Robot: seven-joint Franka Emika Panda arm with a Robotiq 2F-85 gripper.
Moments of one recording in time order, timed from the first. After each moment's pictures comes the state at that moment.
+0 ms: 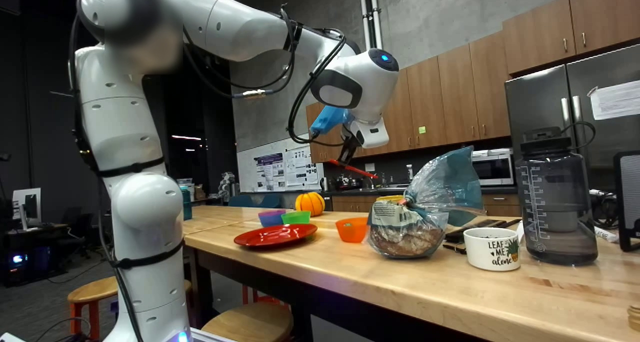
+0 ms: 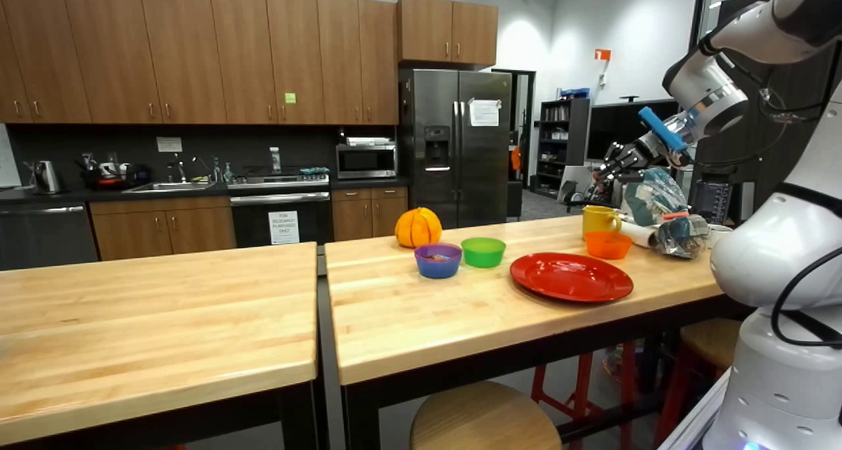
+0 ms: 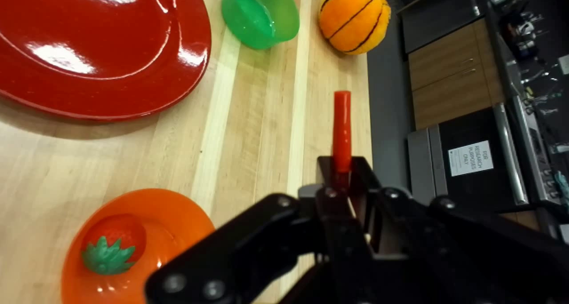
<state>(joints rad) -0.44 -0.21 -0.50 -2.23 0.91 1.78 0.23</state>
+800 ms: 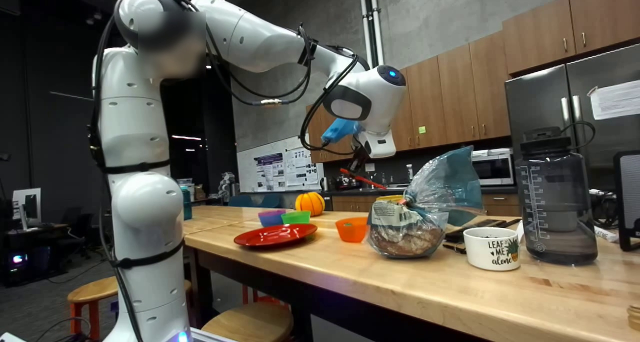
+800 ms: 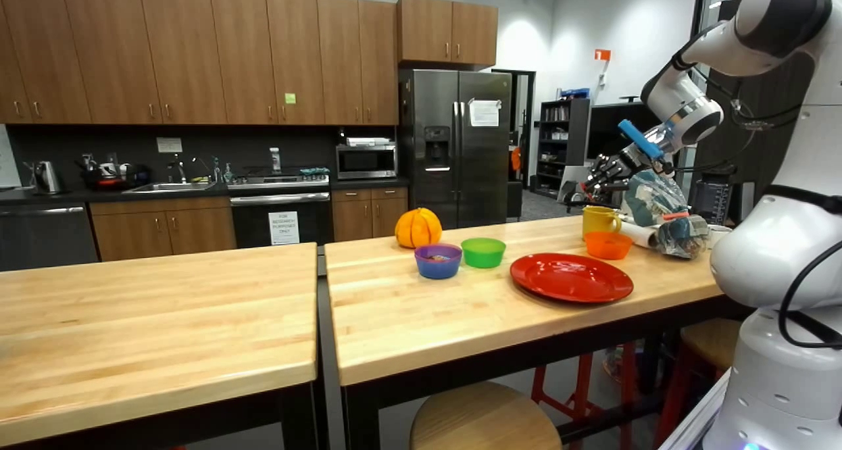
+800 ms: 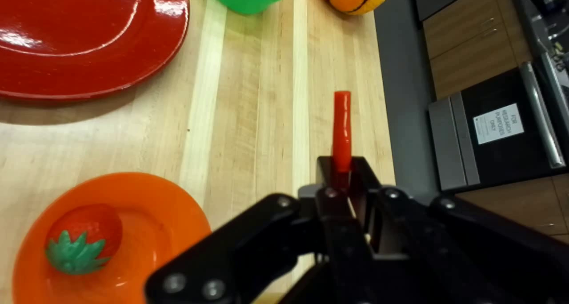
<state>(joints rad) -0.43 -0.08 -0.45 -2.16 0.96 1.86 0.30</state>
